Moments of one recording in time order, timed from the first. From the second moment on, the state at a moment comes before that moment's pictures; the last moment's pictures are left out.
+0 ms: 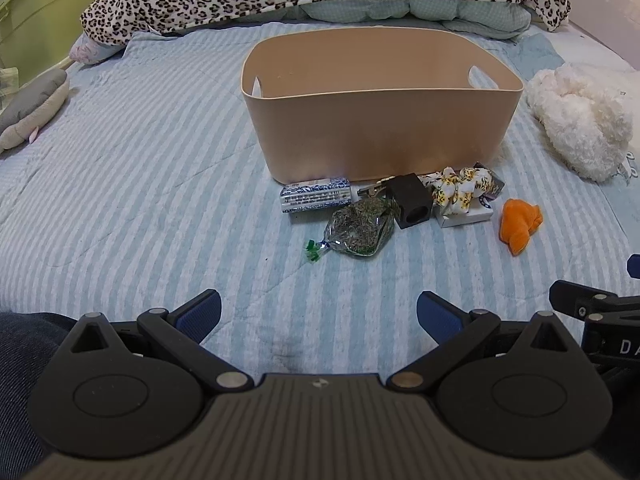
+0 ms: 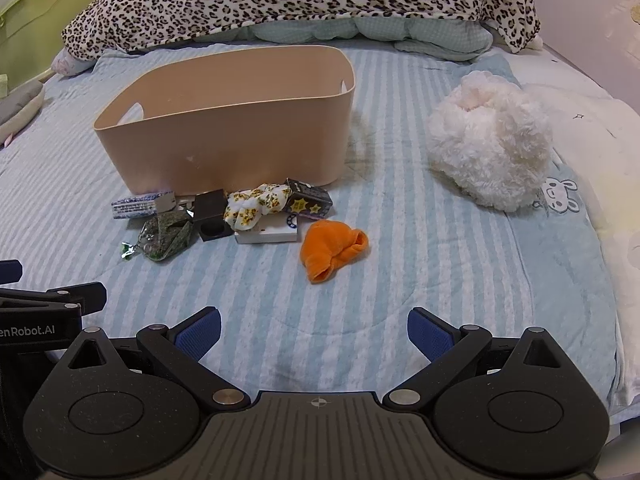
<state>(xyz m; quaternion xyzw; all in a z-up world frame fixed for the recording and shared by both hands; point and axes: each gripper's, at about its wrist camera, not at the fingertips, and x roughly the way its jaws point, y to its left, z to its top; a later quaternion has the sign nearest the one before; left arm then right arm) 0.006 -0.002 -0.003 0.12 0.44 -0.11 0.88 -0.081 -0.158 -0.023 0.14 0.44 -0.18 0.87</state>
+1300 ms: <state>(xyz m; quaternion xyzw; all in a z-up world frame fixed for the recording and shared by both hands) 0.119 -0.003 -0.045 0.09 0.44 -0.11 0.89 0.007 -0.203 -0.084 0.15 0.49 -0.18 0.84</state>
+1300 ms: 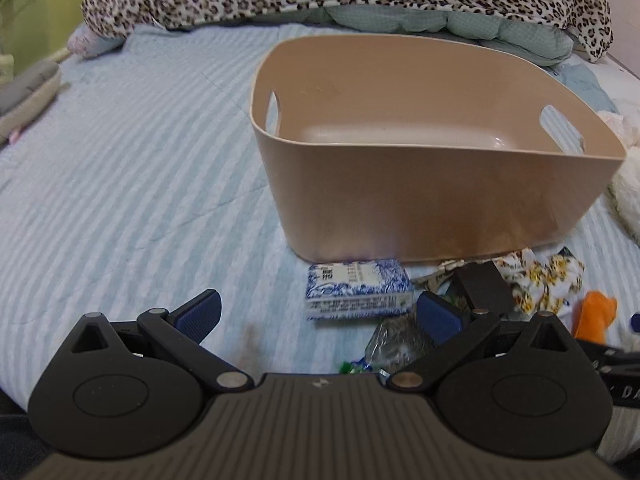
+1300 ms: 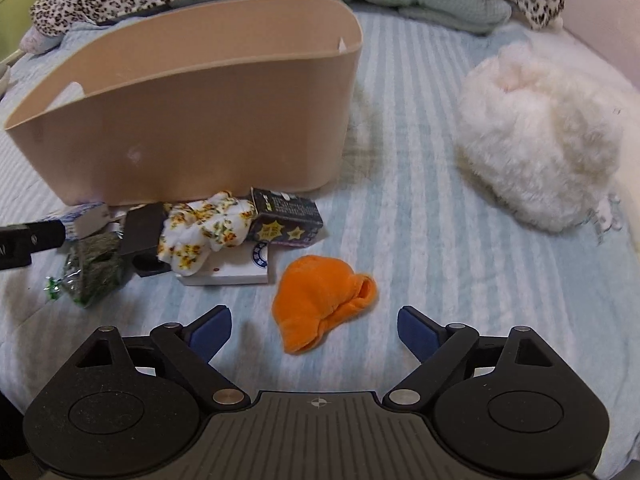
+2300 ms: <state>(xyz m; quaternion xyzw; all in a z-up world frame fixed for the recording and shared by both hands) 0.116 0.029 -0.036 0.06 0.47 -0.15 0.87 0.008 -0.199 -0.084 0.18 0.47 -0.17 0.85</state>
